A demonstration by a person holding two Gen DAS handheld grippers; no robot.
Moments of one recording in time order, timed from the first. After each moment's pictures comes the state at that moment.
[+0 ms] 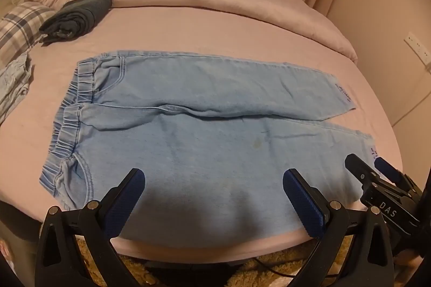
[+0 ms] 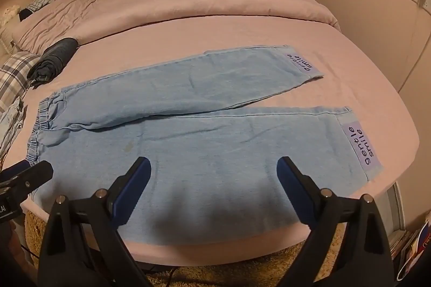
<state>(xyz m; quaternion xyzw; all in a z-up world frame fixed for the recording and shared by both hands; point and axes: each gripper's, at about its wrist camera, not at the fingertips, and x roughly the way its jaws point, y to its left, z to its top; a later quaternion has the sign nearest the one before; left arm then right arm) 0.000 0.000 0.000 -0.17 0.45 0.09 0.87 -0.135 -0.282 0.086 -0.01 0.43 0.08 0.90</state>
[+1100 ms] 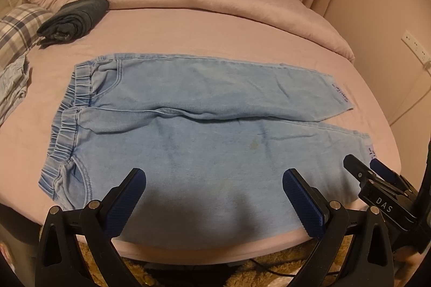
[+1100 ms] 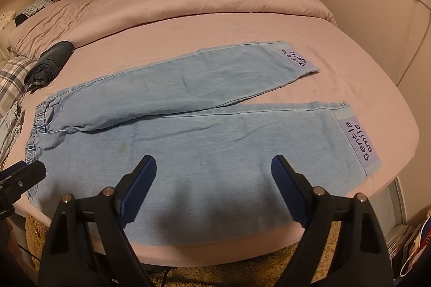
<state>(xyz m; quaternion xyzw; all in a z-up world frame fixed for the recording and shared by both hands) 0.001 0.001 0.002 -0.16 0.43 0.08 0.88 -0.128 -0.292 0.084 0.00 0.44 0.08 0.90</state>
